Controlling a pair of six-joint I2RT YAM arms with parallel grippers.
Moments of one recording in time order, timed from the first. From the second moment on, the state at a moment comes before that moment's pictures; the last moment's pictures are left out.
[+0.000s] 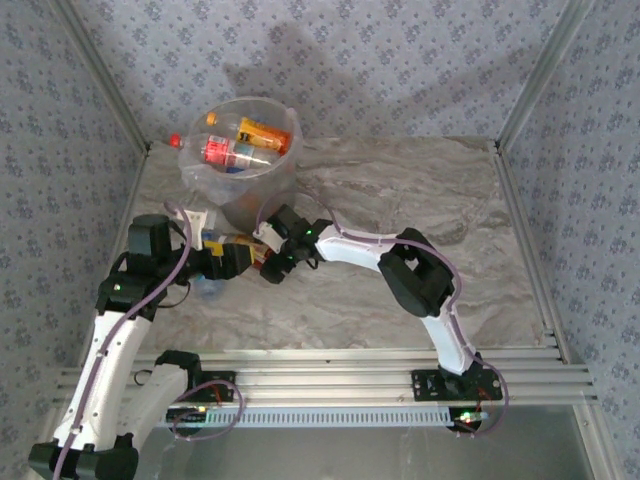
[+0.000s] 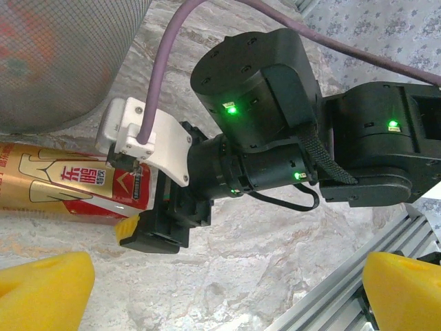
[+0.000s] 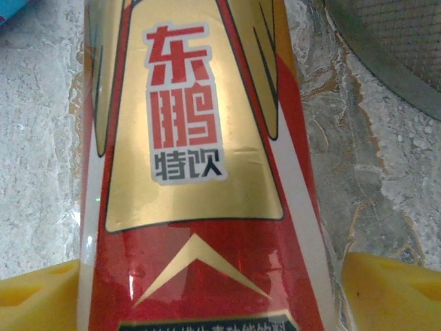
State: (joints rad) left arm -0.17 0.77 0.91 -0.79 0.58 -0.26; right arm 0.90 2.14 1.57 -0.41 -0.12 -0.15
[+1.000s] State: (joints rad) left arm -0.25 0.78 0.78 -0.58 0.55 -0.54; right arm 0.87 1.65 1.08 -0.30 -0.14 0.03
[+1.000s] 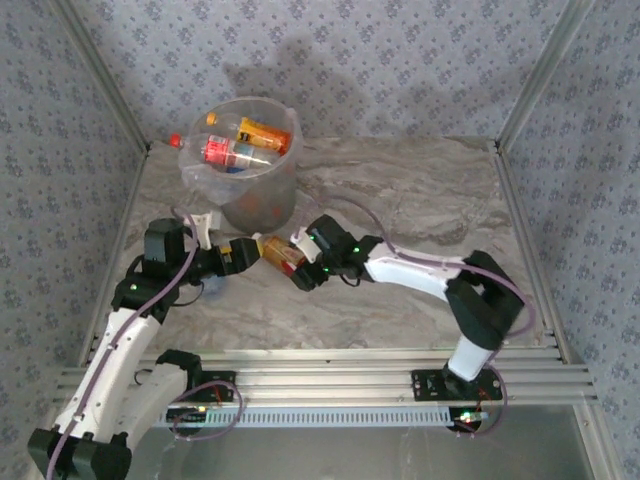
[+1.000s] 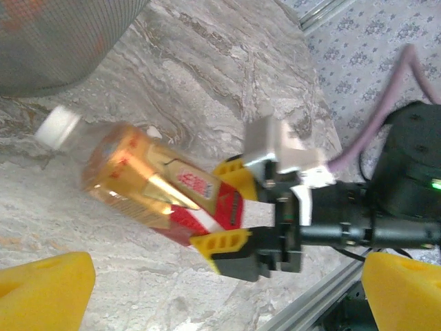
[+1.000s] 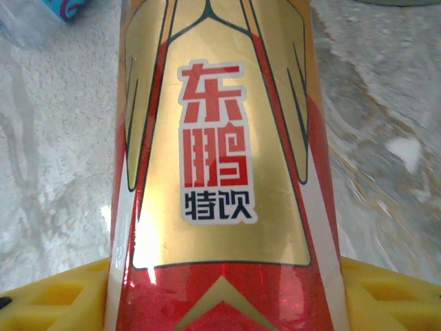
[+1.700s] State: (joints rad) left arm -0.61 1.04 0.75 -0.13 0.40 -1.03; right arm 0.86 1.30 1.01 -0.29 -0.12 0.18
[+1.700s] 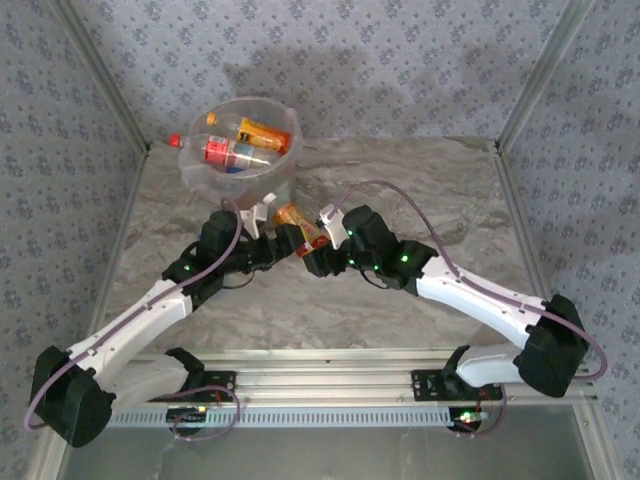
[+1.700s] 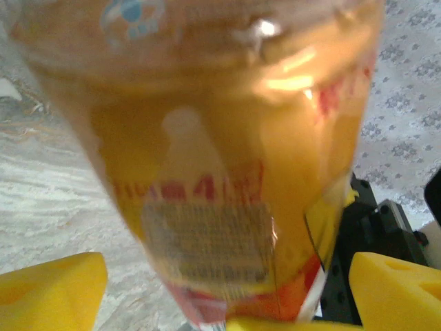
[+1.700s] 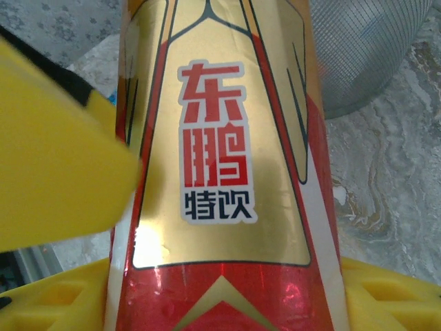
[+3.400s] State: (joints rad) left arm -0.24 1.77 1.97 -0.44 0.35 -0.87; right arm 0.80 0.91 0.94 -0.35 -0.07 0.22
